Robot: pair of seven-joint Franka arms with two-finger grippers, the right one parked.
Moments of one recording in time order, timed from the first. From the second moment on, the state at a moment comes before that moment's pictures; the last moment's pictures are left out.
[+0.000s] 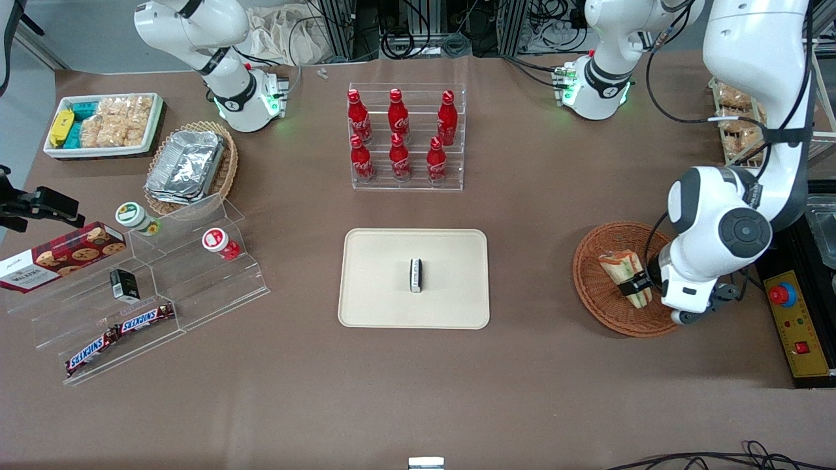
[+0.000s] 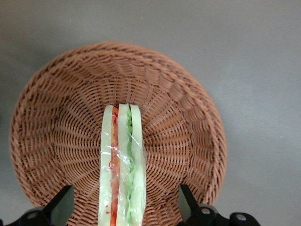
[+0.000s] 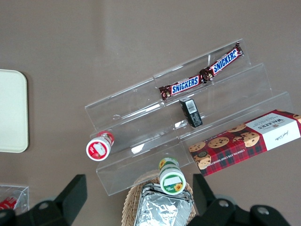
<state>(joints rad) -0.05 0.39 -0.03 -1.89 0.08 2.21 -0.62</state>
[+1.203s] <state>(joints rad) -0.05 0.36 -0.04 -1.83 0.08 1.99 -0.62</state>
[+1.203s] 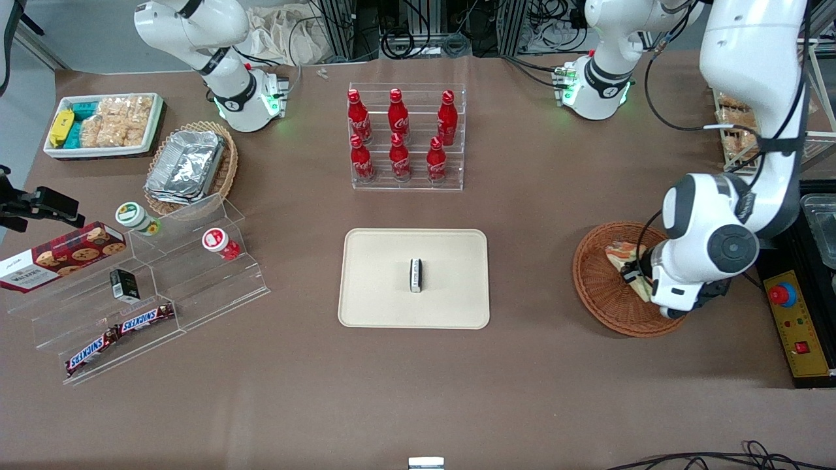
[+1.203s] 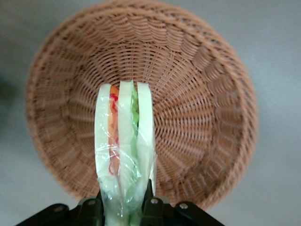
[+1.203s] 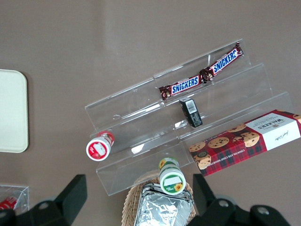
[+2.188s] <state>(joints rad) -0.16 0.38 -0.29 -1.40 0.08 1.63 -0.57</state>
